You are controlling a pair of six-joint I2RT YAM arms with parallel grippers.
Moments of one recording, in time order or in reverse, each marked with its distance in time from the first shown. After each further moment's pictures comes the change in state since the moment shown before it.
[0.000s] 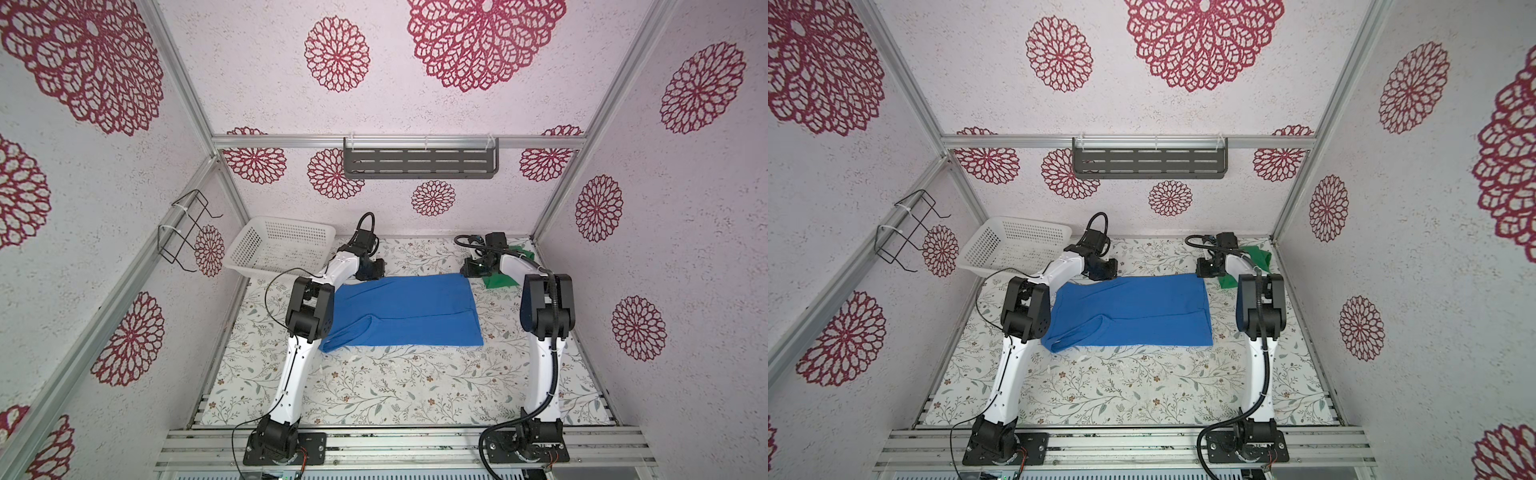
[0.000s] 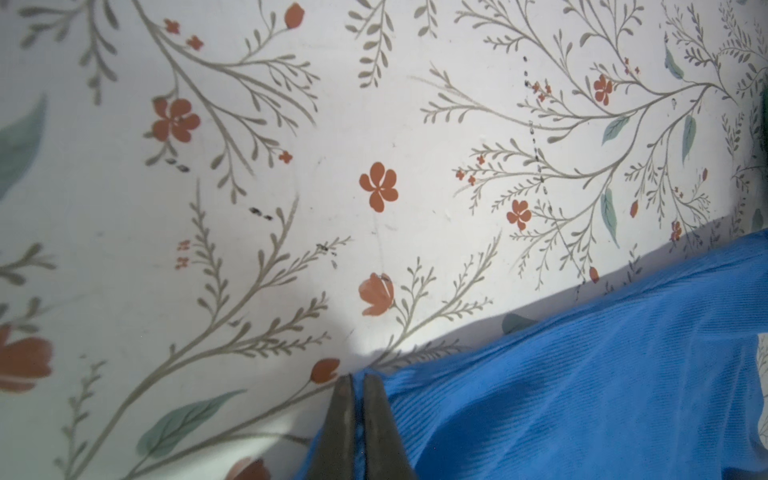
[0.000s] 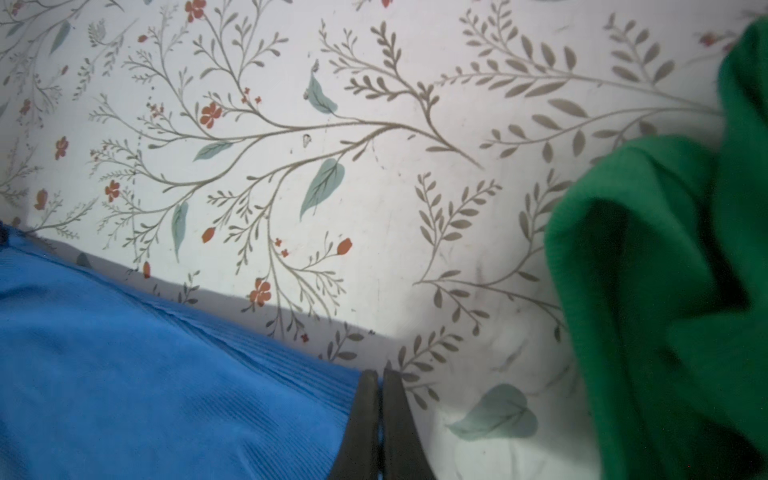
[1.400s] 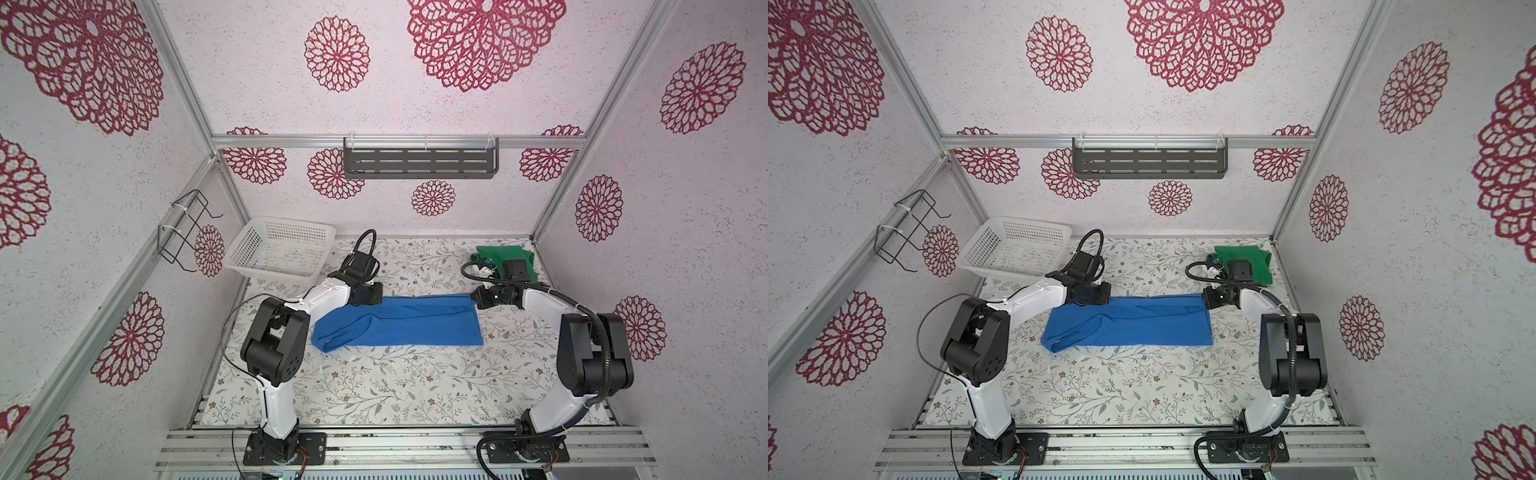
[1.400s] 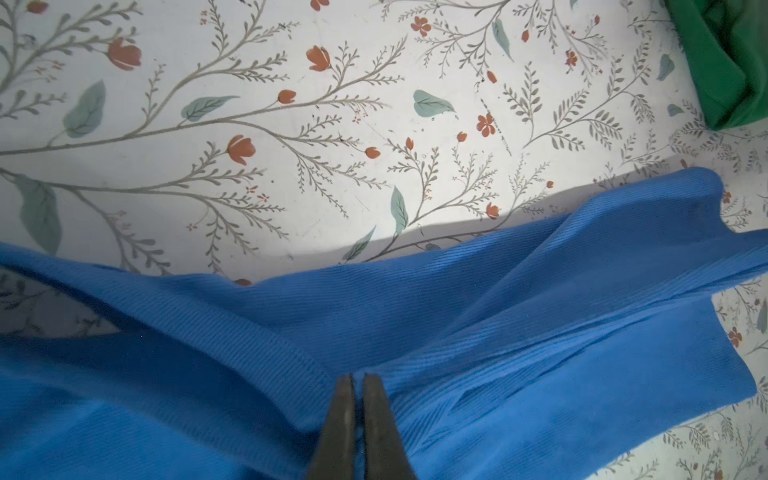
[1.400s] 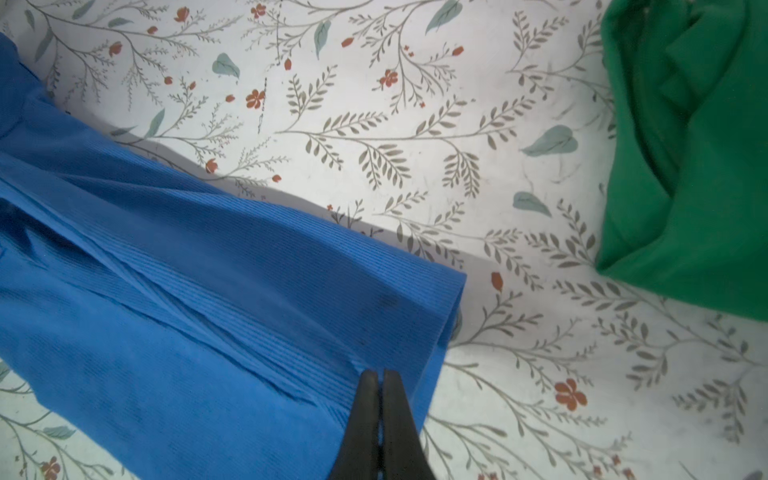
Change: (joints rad) left arm -0.133 -0.645 -0.814 0.261 -0.156 -0.029; right arm 0.000 -0.609 -0.740 0.156 0.000 -0.162
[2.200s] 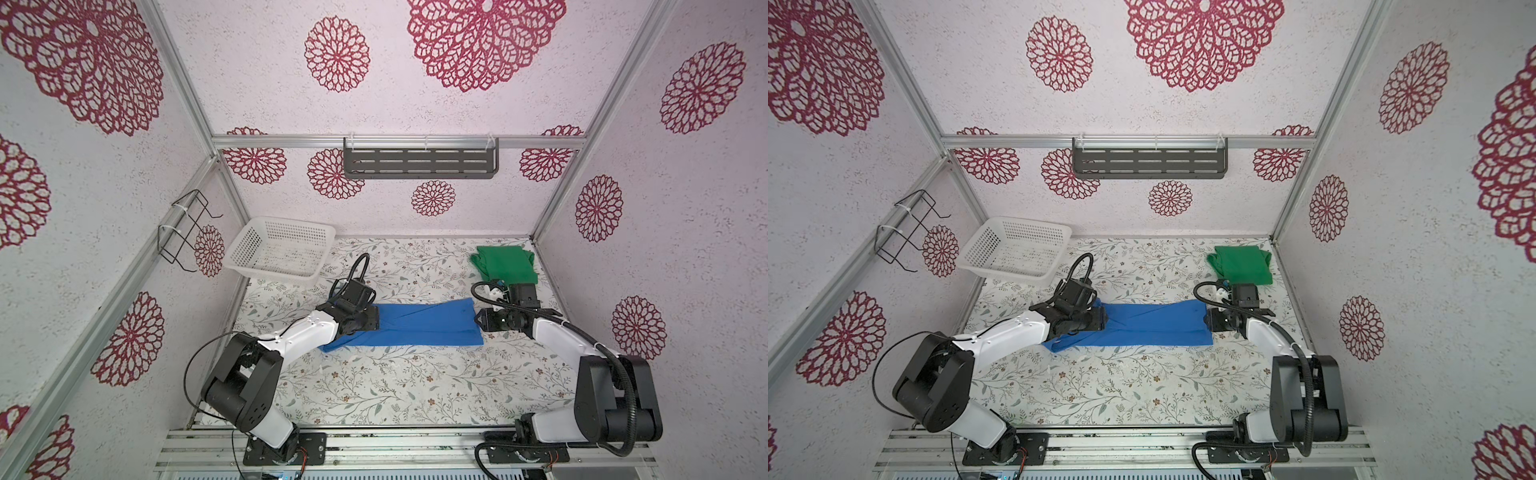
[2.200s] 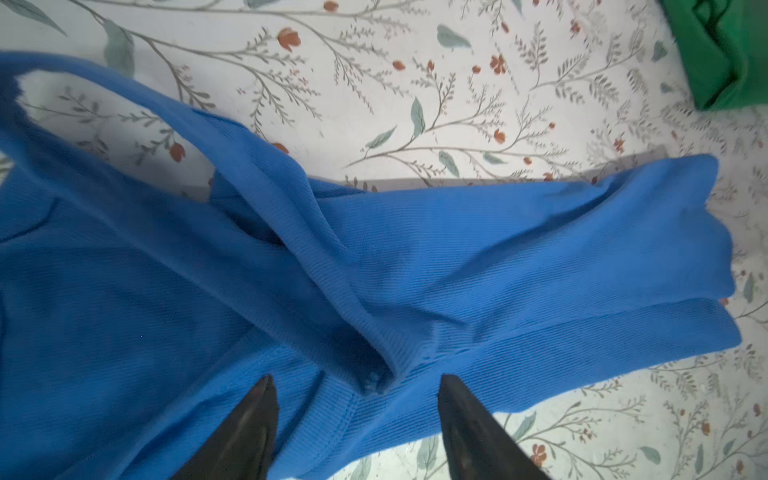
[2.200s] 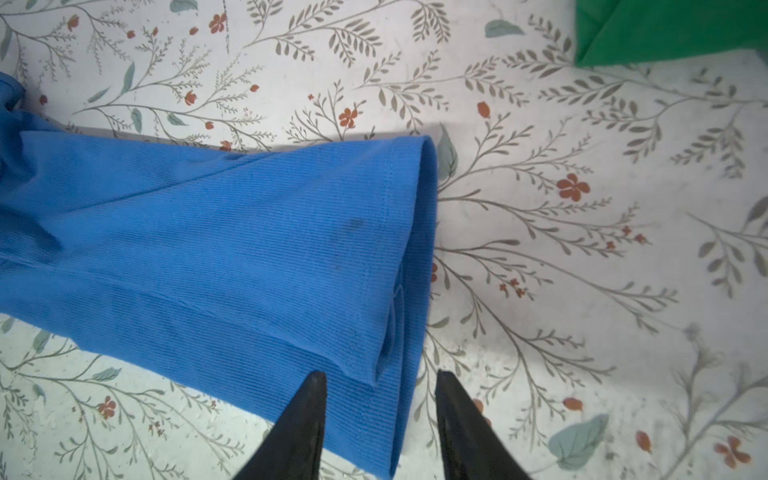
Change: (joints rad) left arm -0.074 -0.310 -0.338 0.085 -0.120 -0.177; right arm 0.006 -0.276 -0.237 -0.064 0.106 0.241
